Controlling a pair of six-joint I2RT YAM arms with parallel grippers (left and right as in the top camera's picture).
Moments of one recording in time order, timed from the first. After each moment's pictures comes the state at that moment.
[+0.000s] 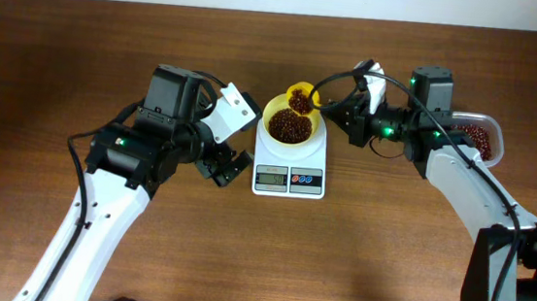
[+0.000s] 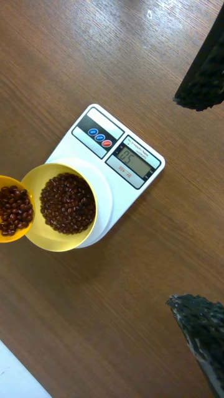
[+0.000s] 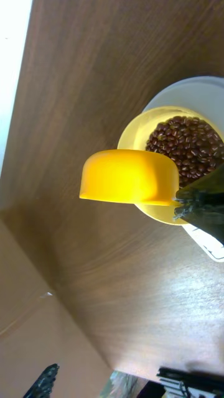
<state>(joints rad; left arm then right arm) -0.28 1.32 1.27 -0.87 0.28 0.51 0.12 1.75 1.11 -0.02 -0.97 -0.12</state>
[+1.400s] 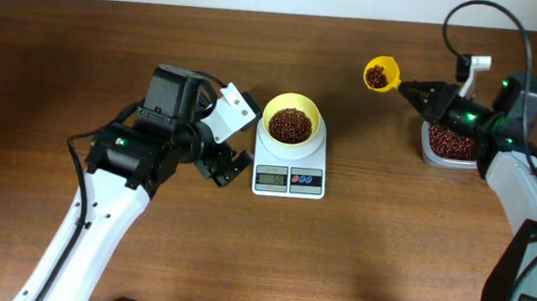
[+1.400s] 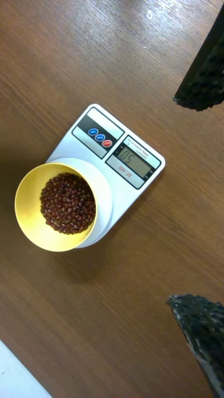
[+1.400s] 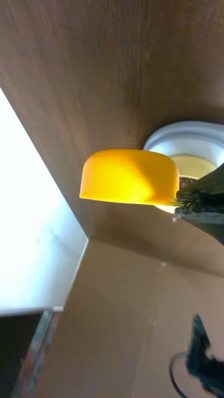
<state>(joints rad) -0.28 1.32 1.27 -0.87 0.28 0.51 -0.23 1.75 1.11 0.10 -1.10 0.57</state>
